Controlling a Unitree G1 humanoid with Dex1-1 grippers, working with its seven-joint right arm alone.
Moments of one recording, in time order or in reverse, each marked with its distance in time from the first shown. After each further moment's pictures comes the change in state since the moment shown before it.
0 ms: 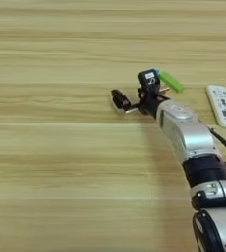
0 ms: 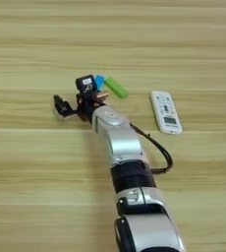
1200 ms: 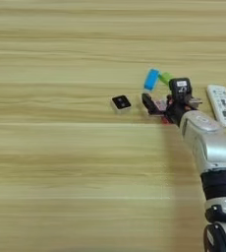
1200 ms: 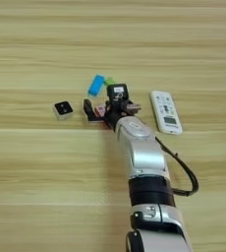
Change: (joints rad) arm 0.100 -0.033 -0.134 -0.101 0.008 0.098 -0.132
